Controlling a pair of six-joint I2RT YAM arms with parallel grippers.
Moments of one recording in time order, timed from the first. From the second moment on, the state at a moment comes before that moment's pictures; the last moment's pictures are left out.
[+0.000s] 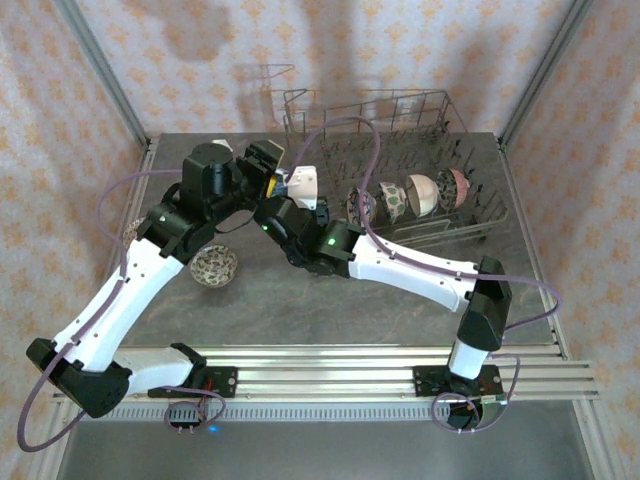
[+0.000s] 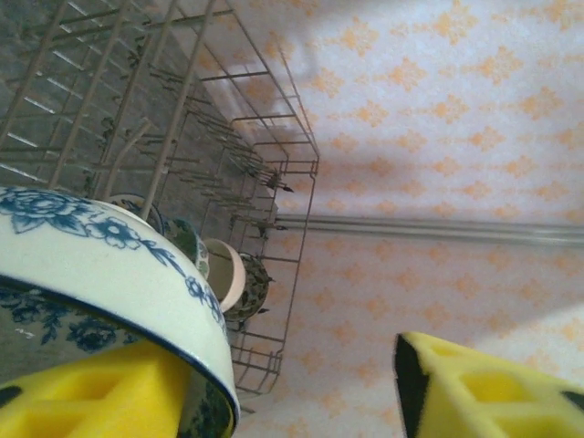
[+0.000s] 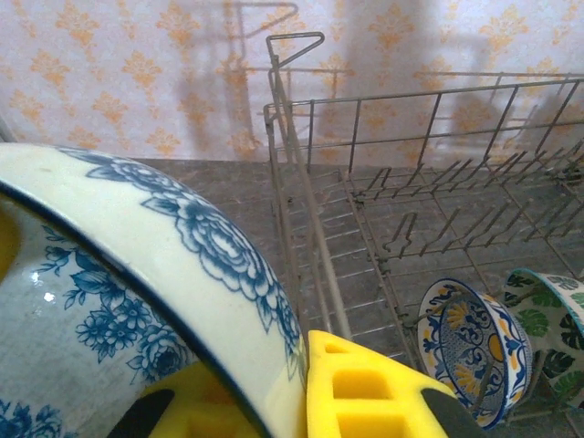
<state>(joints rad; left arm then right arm) -0.49 1.20 1.40 -0.53 0.00 -1.44 1.12 1.73 1.64 -0.52 0.96 0.55</state>
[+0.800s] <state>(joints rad) -0.41 1.30 1.56 -0.59 0.10 -1.07 0.67 1.65 1.82 -0.82 0.93 0.59</state>
